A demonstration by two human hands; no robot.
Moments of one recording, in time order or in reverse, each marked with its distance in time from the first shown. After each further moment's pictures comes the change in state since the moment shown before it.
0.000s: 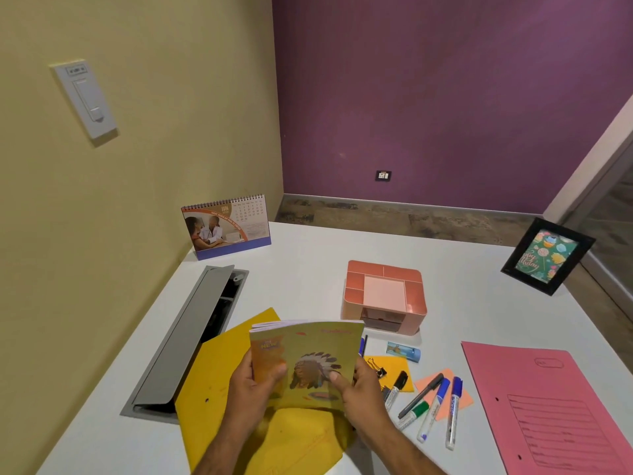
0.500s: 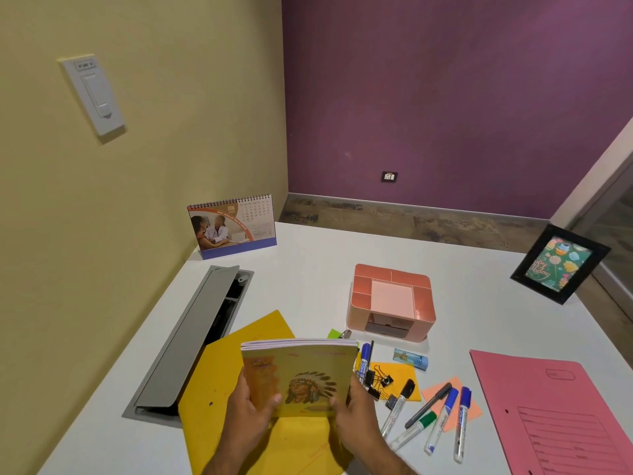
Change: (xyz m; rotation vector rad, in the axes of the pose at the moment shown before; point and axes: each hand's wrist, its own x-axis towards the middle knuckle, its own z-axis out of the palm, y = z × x) left_hand -0.001 -0.037 -0.019 0.277 -0.018 -0.068; right_hand -0.002 0.019 0.016 -0.294 -0.054 0.043
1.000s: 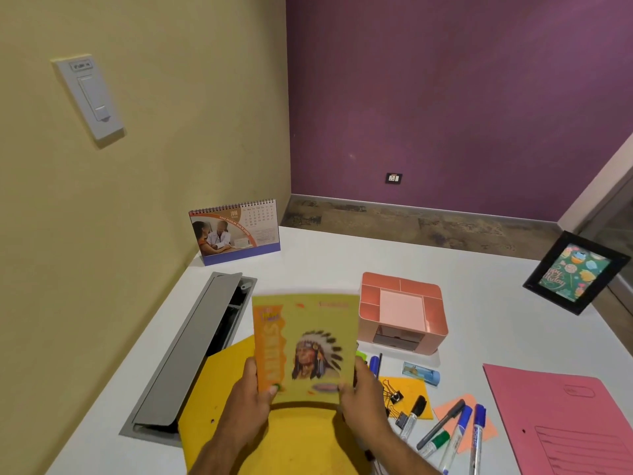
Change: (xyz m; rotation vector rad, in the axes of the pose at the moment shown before) left_hand 0.042 0.026 -0.018 0.274 -0.131 0.008; right_hand 0.036 -0.038 -0.006 -0.117 0.006 -0.039
